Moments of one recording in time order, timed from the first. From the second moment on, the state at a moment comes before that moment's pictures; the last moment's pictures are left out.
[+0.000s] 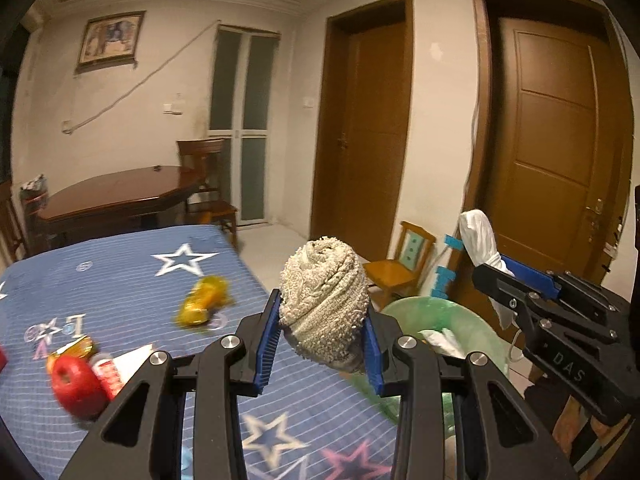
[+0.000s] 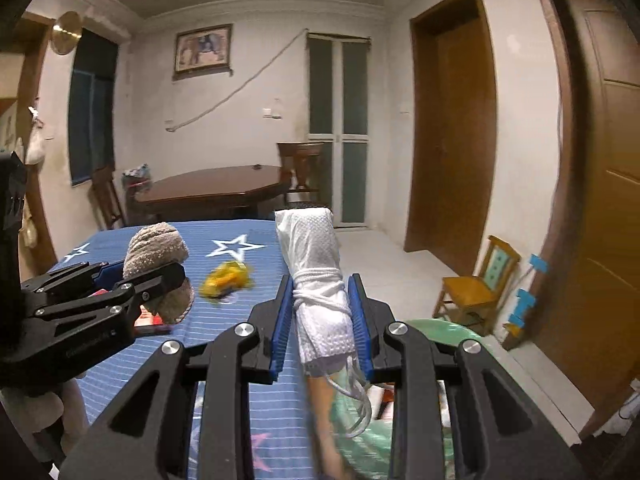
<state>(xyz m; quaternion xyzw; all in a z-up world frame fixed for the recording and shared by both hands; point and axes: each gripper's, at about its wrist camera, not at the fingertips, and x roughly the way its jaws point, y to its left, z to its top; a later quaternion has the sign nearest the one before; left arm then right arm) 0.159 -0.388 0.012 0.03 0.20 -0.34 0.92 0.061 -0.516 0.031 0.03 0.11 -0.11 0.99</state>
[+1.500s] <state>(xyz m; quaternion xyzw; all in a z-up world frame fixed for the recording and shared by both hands) 0.216 -0.599 -0.115 0.11 0.33 -0.40 0.85 0.095 -0.687 -0.061 0.16 0.29 -0.15 0.93</state>
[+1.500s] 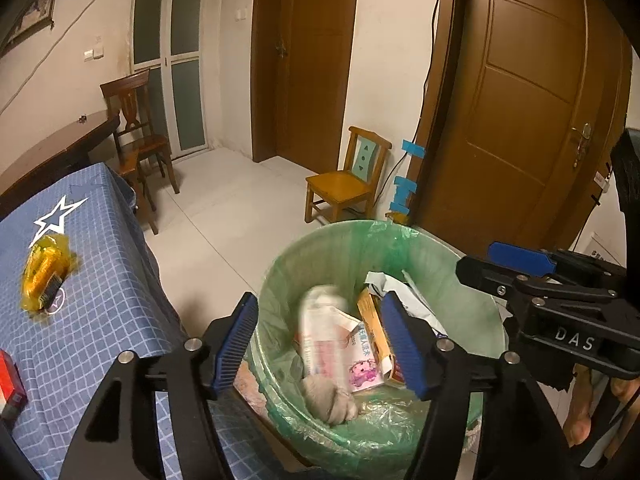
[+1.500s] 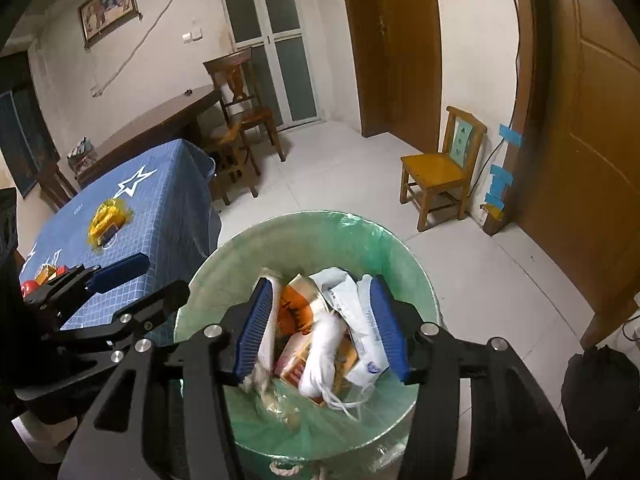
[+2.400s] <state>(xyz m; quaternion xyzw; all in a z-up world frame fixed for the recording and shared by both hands) 0.278 -0.265 -0.084 0.06 0.35 -0.28 0.89 0.123 -0.512 -0.074 0.10 0.30 0.08 0.95</state>
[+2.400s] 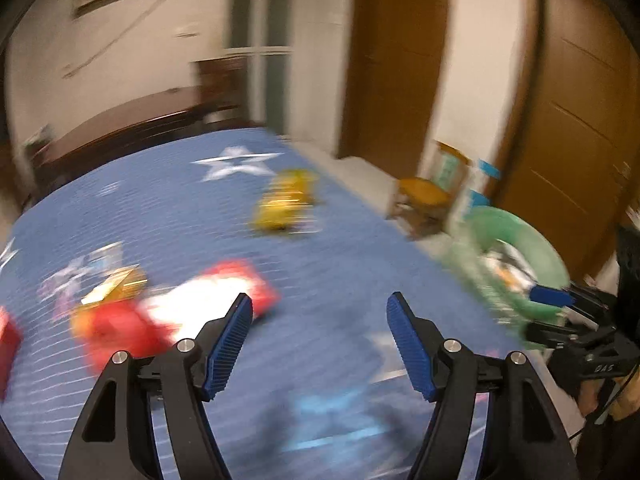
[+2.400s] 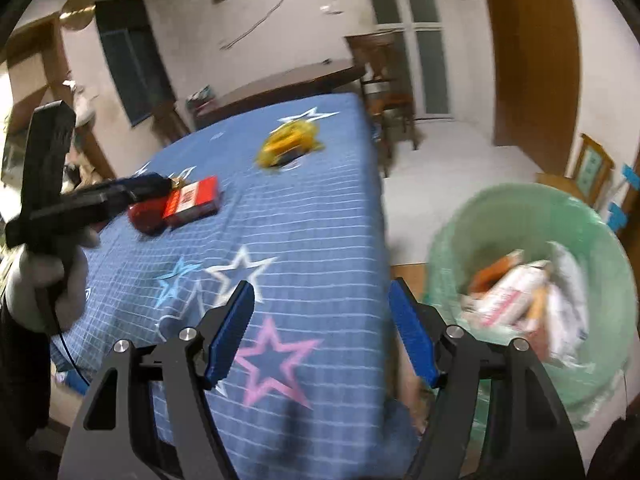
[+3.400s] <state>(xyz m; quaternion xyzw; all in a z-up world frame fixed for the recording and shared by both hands) 0.450 -0.061 -0.121 -0.03 0.46 -0.16 0.87 0.320 -0.296 -0.056 -0.37 0.33 0.32 0.81</state>
